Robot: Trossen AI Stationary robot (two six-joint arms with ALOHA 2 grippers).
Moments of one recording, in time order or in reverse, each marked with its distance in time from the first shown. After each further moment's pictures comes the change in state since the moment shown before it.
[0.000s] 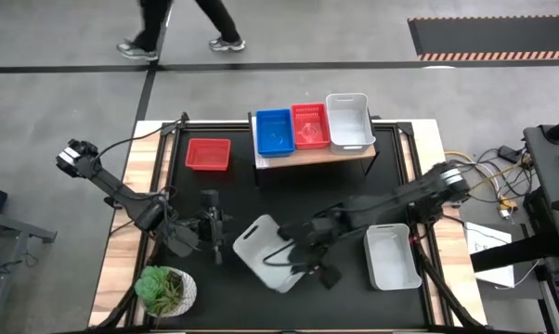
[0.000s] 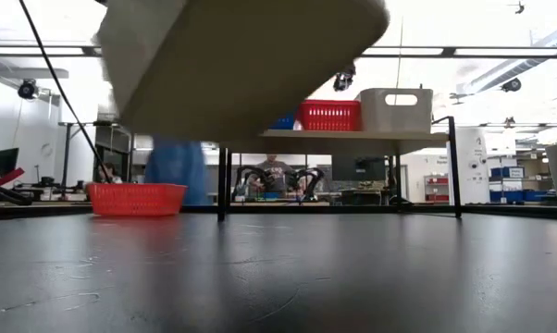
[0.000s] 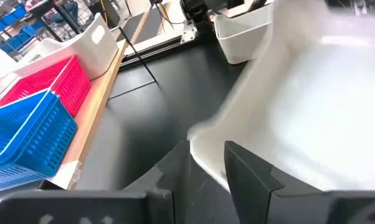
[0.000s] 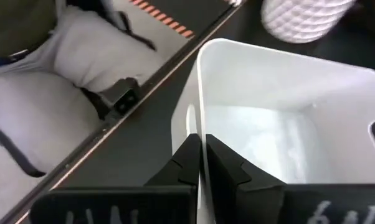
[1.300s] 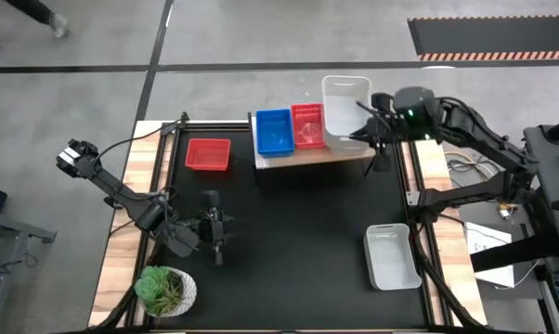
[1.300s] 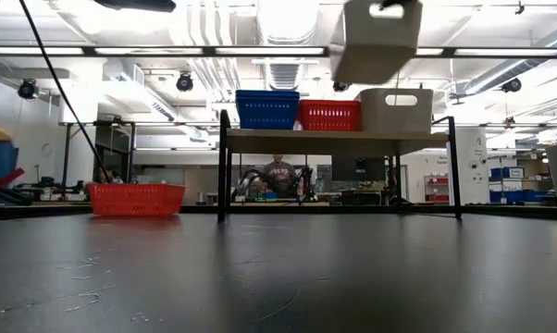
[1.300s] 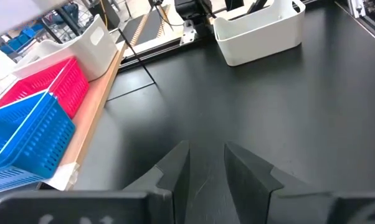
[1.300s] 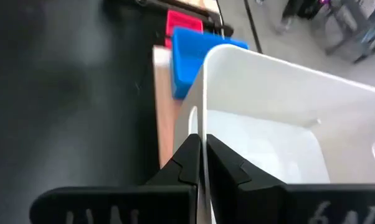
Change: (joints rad) left arm -0.001 0.005 -0.010 0.026 0.000 0.006; right arm -0.698 -0.680 -0.163 -0.301 0.234 -0.243
